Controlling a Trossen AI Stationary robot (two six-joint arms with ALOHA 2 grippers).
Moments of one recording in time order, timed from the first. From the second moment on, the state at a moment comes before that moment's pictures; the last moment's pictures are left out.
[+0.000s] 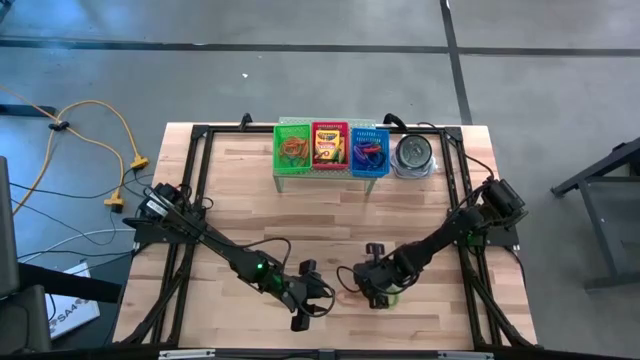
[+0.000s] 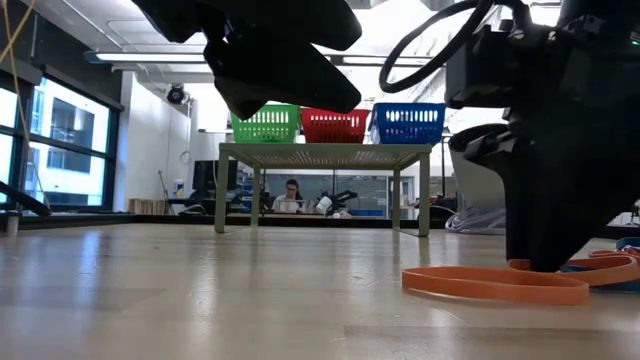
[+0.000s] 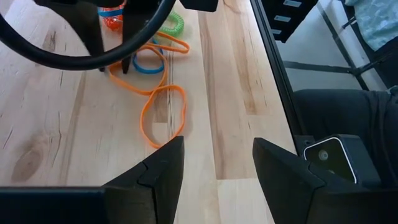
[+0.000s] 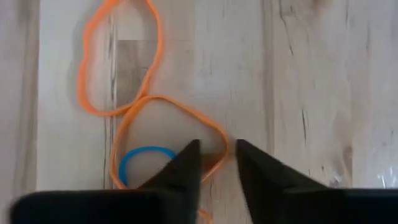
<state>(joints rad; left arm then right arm) -0.55 1.85 1.18 0.09 -0.21 -0.47 0.51 1.84 1.01 -0.41 0.18 0.50</state>
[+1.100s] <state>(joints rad) -0.54 1.86 1.18 0.12 -0.22 -0.47 0.73 1.81 1.05 -0.22 0.58 0.48</state>
